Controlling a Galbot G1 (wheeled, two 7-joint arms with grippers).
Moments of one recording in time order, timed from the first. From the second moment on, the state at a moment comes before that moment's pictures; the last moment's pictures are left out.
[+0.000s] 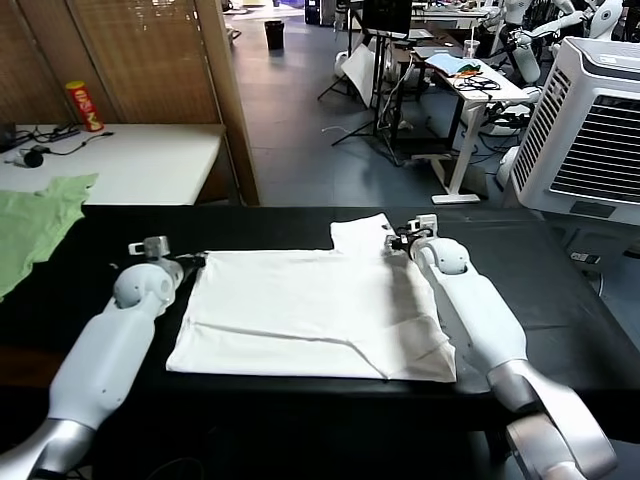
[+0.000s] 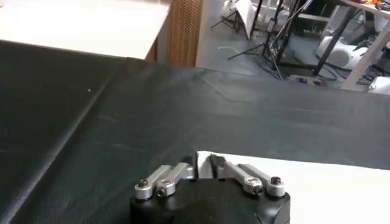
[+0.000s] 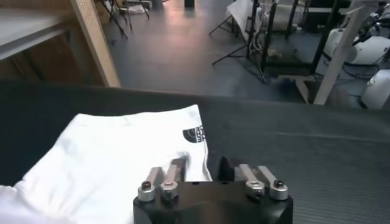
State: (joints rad) left arm 0.58 -1.04 -0.24 -1.21 -0.78 0.61 -0.11; right arm -0.35 1.30 0.10 0.91 0.49 -0.53 -0.02
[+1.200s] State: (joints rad) left arm 1.15 -0.83 -0.50 -1.91 -0.89 0.58 -0.23; right arm -0.91 0.97 0.31 1.80 0.67 -0.74 0.09
